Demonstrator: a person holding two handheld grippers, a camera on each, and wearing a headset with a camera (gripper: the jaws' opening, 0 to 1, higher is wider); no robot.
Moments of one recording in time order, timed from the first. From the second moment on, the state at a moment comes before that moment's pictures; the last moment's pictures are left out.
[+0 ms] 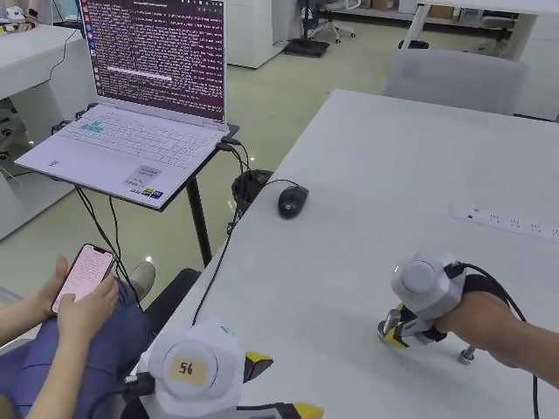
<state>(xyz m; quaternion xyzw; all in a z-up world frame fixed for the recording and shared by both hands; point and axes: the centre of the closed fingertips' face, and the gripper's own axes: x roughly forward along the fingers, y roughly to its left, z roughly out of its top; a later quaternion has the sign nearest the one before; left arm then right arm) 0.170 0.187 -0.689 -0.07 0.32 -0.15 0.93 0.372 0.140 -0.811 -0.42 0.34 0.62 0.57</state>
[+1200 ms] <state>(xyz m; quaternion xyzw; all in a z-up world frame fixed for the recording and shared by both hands) 0.201 0.154 -0.700 -0.05 0.33 -0.21 0.92 0.302 0.017 -0.817 -0.17 0.41 0.51 0.74</state>
